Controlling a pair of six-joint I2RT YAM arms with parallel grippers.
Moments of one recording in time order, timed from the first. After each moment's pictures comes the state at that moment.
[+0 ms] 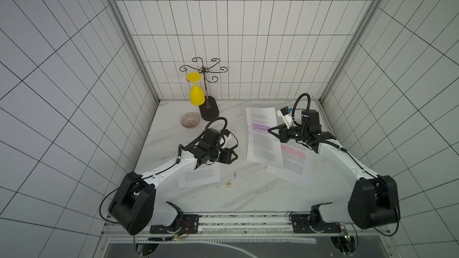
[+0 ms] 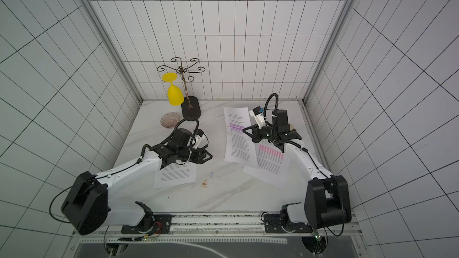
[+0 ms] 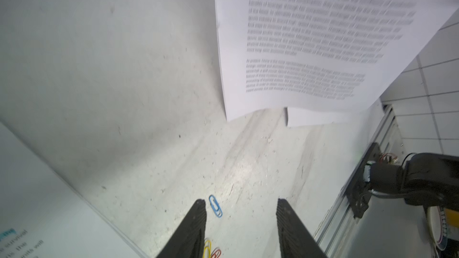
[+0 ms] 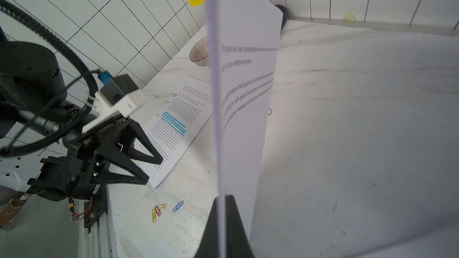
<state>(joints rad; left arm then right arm) -0.52 1.34 0.85 -0.27 0.47 -0.35 0.18 1.36 0.98 -0.23 -0.84 -0.06</state>
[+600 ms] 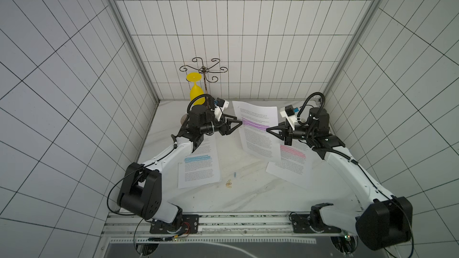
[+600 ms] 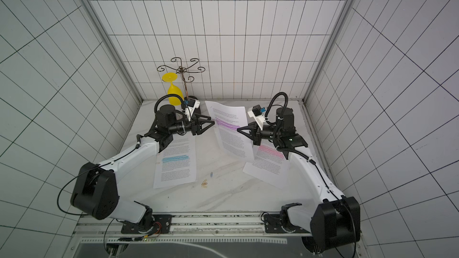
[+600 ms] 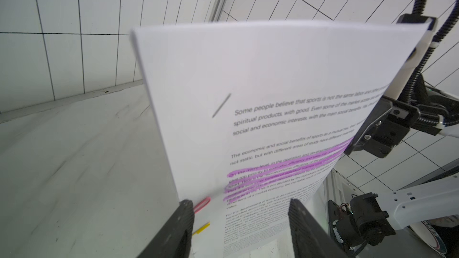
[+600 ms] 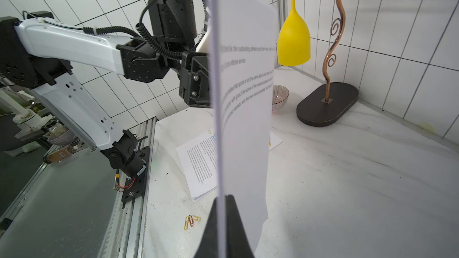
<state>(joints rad) -0.37 1.50 1.03 0.27 0.87 -0.31 0.21 1.21 0.98 -0.12 -1.12 -0.11</state>
